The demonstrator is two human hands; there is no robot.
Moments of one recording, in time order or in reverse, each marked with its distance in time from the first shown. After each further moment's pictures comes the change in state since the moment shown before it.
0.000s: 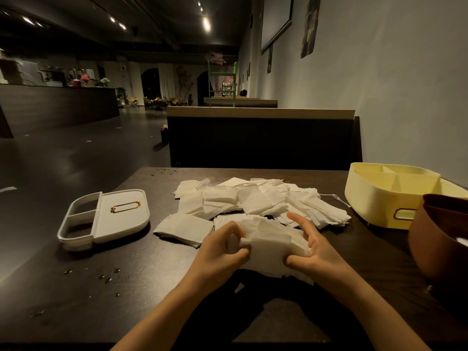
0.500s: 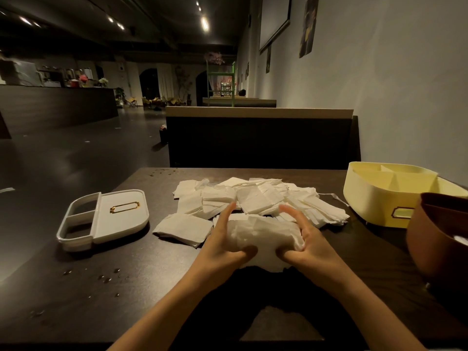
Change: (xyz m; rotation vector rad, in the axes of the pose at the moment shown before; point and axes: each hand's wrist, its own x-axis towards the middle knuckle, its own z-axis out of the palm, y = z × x) left_hand 0.001 0.007 0.000 -0.292 -0.060 -0.067; right_hand 0.002 -0.012 0.007 -0.151 0.055 -0.164
